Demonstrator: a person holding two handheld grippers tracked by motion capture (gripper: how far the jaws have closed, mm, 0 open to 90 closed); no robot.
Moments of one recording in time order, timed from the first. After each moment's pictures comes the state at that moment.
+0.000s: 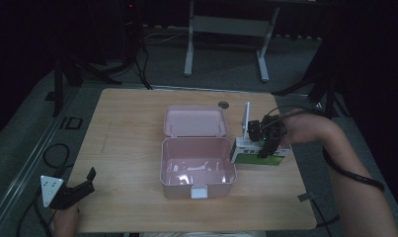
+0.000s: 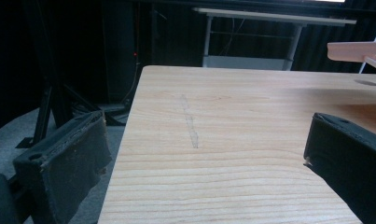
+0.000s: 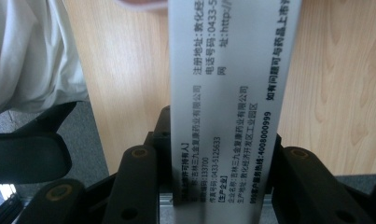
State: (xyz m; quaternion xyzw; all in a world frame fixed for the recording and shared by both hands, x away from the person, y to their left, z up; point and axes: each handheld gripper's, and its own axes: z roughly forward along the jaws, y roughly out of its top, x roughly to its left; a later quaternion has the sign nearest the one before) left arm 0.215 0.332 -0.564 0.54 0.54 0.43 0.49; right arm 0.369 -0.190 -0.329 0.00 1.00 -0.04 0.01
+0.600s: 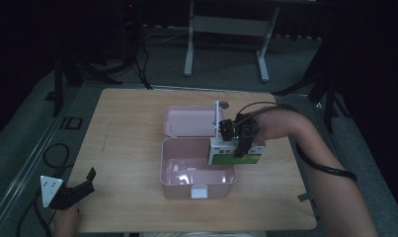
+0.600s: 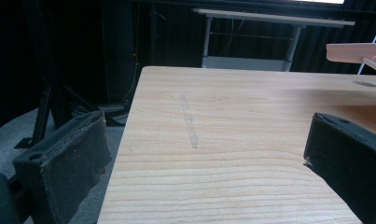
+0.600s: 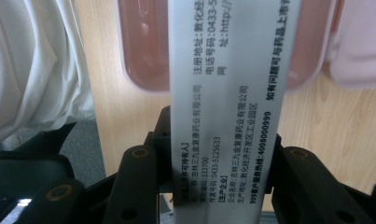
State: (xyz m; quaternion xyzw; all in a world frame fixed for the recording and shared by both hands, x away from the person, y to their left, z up) left arm 0.215 0.332 -0.564 0.54 0.54 0.43 0.49; right arm 0.365 -0.121 -0.325 -0.04 1.00 -0.04 0.00
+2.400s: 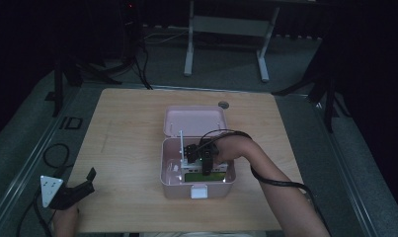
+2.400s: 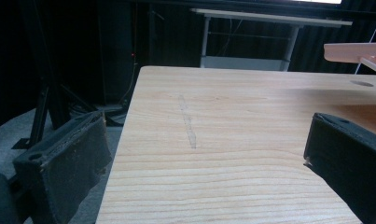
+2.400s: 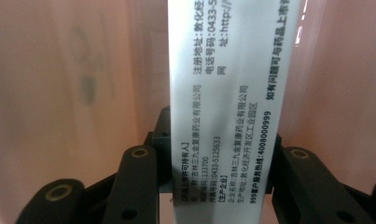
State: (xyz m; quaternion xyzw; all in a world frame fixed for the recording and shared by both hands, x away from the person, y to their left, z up) left arm 0.215 0.332 -0.564 0.54 0.53 0.42 0.49; right arm 0.372 -0.048 -0.452 -0.05 1.00 -0.05 -0.03
